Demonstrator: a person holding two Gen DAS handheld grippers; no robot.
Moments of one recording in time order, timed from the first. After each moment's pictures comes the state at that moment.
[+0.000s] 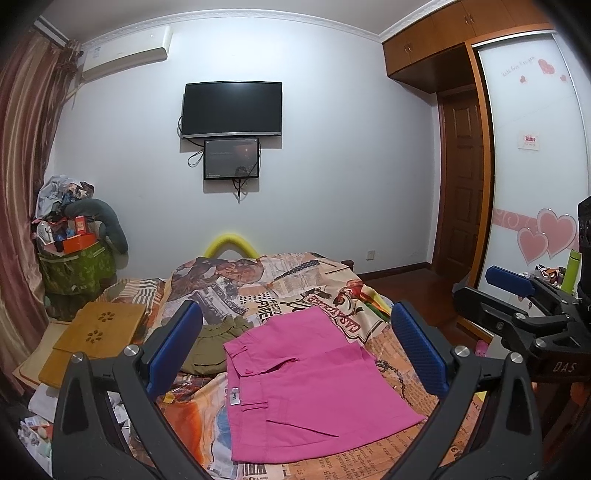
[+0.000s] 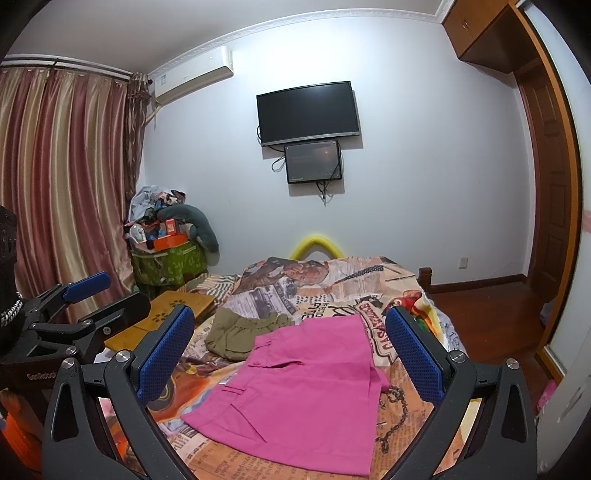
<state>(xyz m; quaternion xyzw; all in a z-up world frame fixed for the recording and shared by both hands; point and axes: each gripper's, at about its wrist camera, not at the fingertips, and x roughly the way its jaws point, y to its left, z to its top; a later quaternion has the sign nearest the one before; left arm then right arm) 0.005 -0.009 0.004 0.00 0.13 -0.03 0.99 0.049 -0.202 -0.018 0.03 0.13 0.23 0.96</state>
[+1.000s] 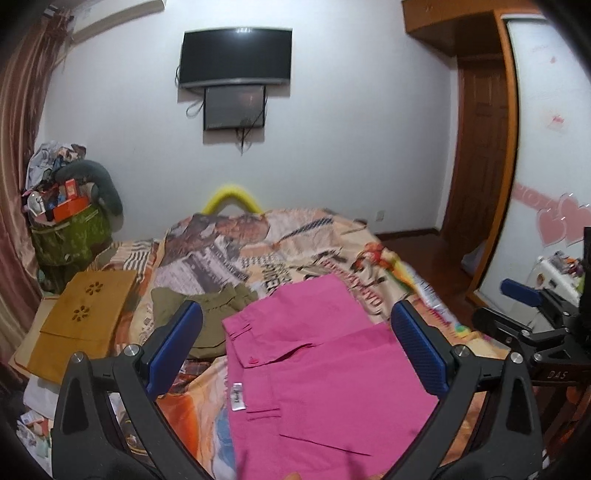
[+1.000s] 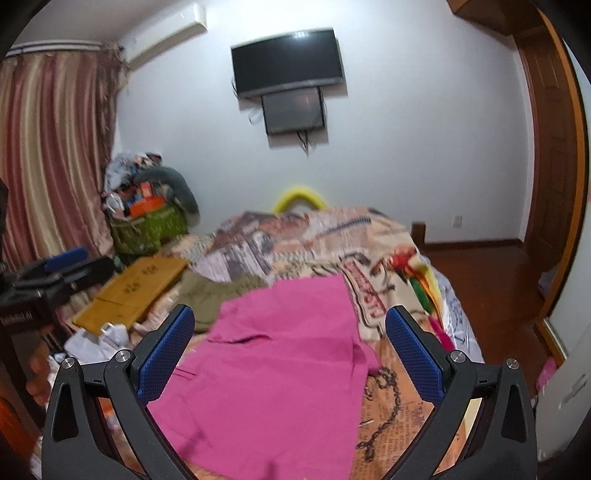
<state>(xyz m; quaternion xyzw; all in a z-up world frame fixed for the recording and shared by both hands) 0.130 0.015 -0.037 -0.01 0.23 -0.02 0.97 0.151 -0.212 -0.082 0.02 0.23 0.21 0.95</state>
